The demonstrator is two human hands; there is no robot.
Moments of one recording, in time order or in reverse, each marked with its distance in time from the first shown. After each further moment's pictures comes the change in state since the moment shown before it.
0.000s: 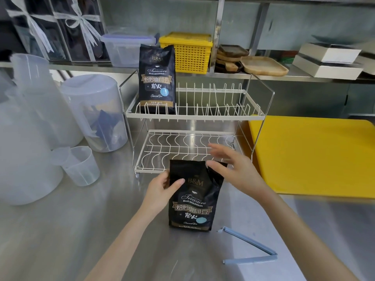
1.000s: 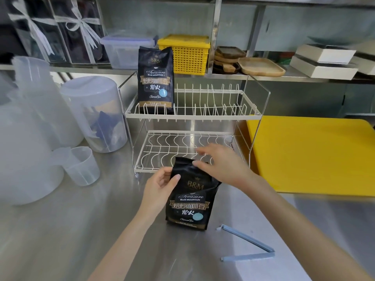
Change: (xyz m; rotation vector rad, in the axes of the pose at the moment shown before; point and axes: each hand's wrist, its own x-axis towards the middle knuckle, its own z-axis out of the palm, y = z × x) left_hand -0.009 0.008 0.005 -0.126 0.102 0.064; right_hand 0.017 -0.025 0.007 -0.523 -0.093 -0.125
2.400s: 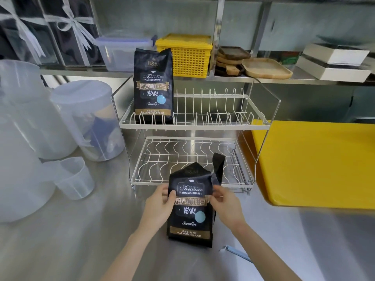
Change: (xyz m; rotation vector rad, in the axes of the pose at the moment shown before) left_hand 0.031 -0.036 0.001 0.447 -0.016 -0.193; right_hand -0.010 0.054 0.102 0.687 0.129 0.582
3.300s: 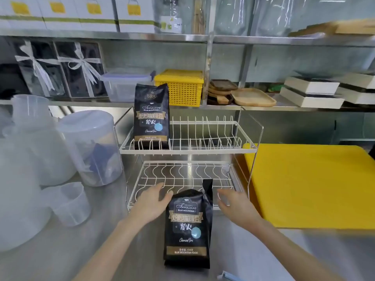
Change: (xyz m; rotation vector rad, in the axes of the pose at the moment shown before) left_hand 0.038 0.045 -0.036 0.434 -0.139 0.073; right_hand 0.014 -0.042 -0.061 -0.602 -0.093 -0.247
